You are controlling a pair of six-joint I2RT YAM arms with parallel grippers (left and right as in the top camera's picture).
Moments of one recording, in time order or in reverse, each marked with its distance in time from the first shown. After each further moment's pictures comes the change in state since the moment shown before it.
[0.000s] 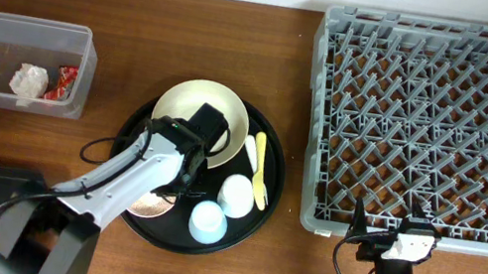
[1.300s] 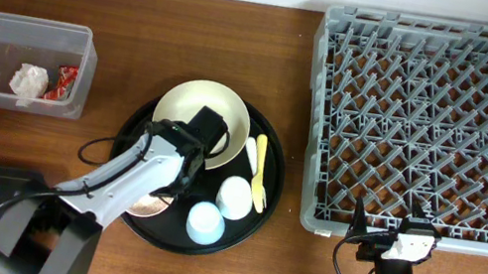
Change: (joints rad) left arm 0.000 0.004 -0.021 0.016 -0.041 0.011; right arm 0.000 0.000 0.000 0.000 0.000 0.000
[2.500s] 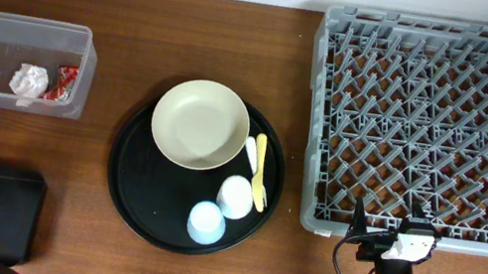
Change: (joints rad) left arm 1.518 -0.195 0.265 -0.179 0.671 0.570; right arm 0.000 0.000 0.000 0.000 0.000 0.000
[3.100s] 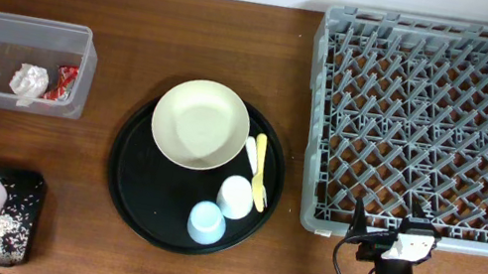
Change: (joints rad) left arm 0.367 -0.032 -0.388 0.166 0.529 0.244; right arm 0.000 0.000 0.000 0.000 0.000 0.000
